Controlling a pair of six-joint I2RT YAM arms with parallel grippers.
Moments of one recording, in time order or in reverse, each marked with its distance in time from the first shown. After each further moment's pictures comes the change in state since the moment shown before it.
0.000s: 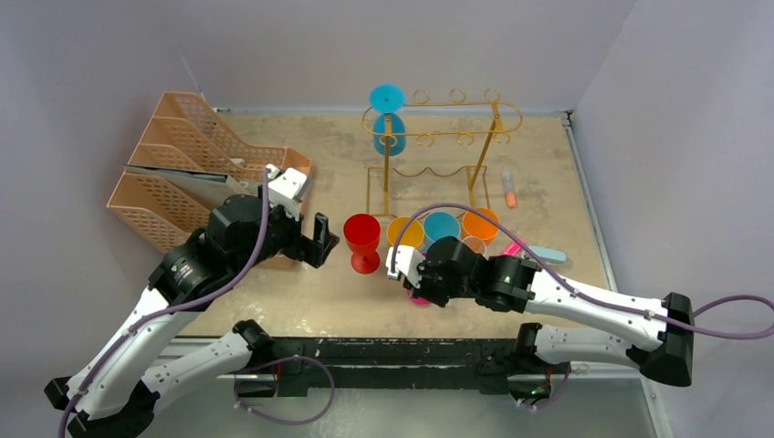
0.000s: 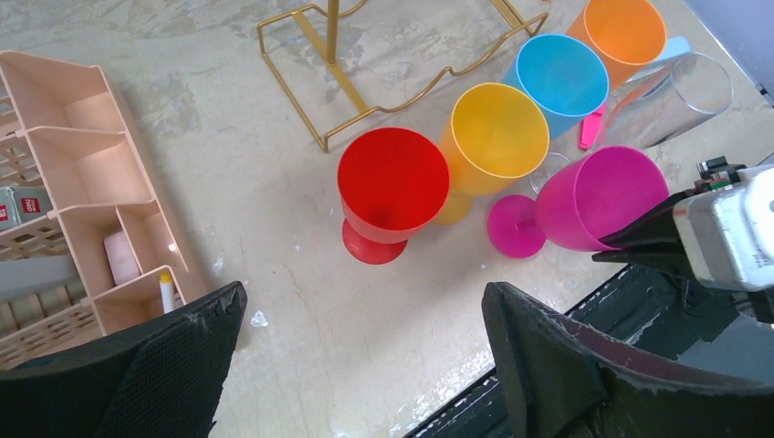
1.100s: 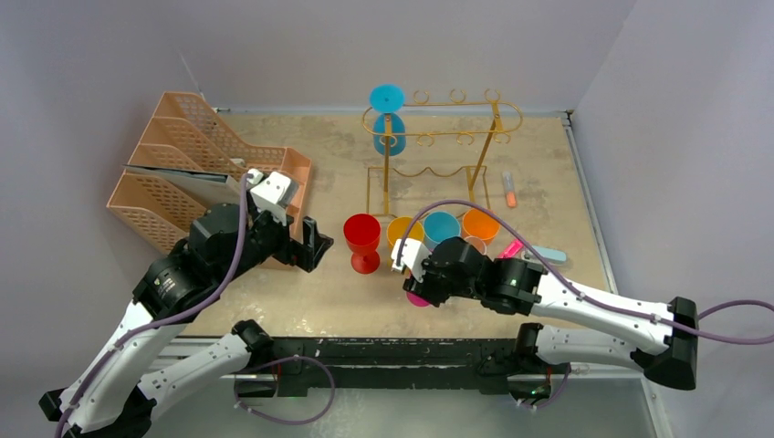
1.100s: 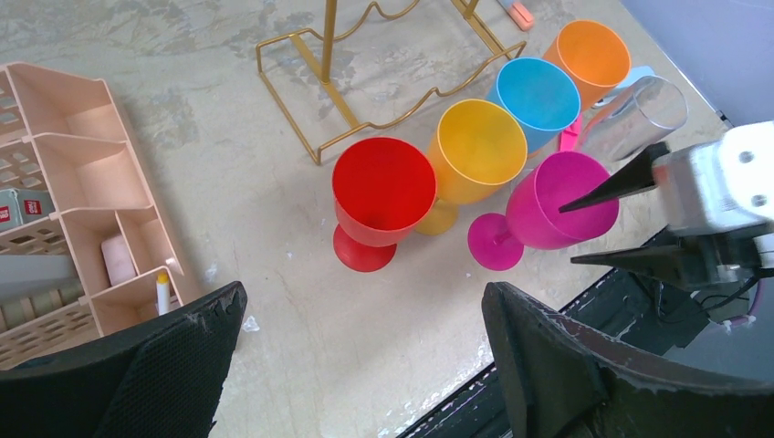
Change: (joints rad) left arm 0.000 -0.061 0.004 -0.012 0.006 -0.025; right arm 0.000 -0.022 -0.034 0.052 0.098 0.035
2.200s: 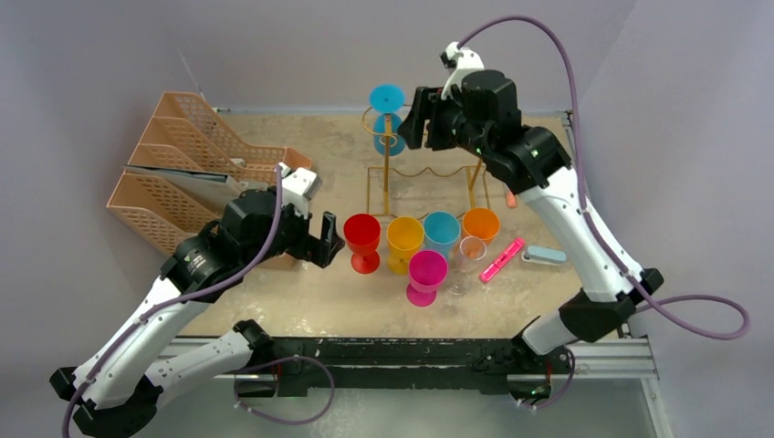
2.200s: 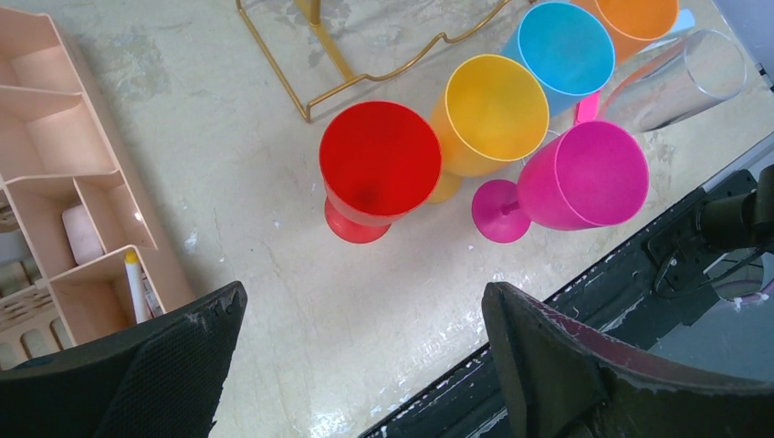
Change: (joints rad) left arm 0.000 0.114 -0.002 -0.020 0.023 -0.027; right arm -0.485 0.499 1.106 -0.248 0.012 0.544
